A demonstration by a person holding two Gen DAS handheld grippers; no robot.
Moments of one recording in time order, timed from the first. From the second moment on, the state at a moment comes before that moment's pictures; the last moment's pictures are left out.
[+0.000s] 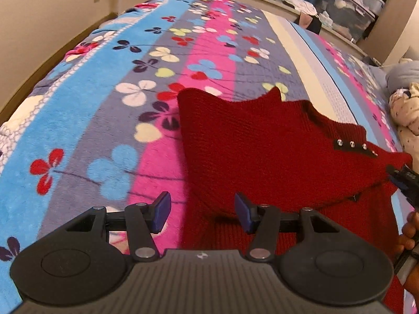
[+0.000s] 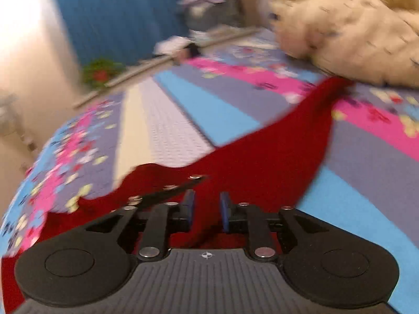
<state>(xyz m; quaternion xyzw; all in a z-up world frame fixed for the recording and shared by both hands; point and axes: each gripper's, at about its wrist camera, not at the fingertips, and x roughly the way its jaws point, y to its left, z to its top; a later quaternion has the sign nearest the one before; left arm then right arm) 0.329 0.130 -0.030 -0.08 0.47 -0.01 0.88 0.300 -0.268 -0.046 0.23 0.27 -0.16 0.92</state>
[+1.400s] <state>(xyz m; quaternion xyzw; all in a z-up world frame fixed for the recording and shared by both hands) 0.333 0.100 -0.078 0.02 0.49 0.01 0.87 0.302 -0.553 -0.140 0.49 0.17 -0.19 0.83</state>
